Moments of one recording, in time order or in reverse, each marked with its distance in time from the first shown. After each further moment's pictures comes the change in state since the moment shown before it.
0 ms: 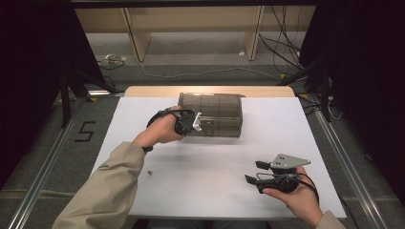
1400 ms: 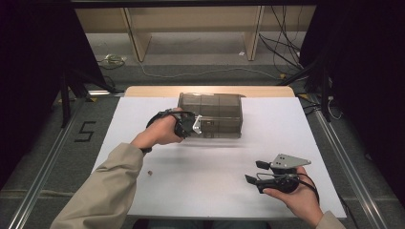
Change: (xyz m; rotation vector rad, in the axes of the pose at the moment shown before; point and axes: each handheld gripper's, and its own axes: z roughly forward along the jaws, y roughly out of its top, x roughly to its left) left arm -0.006 0.001 -0.004 -0.002 -0.038 0.016; right arm 0.000 0.000 -0.001 -0.001 -0.003 -0.001
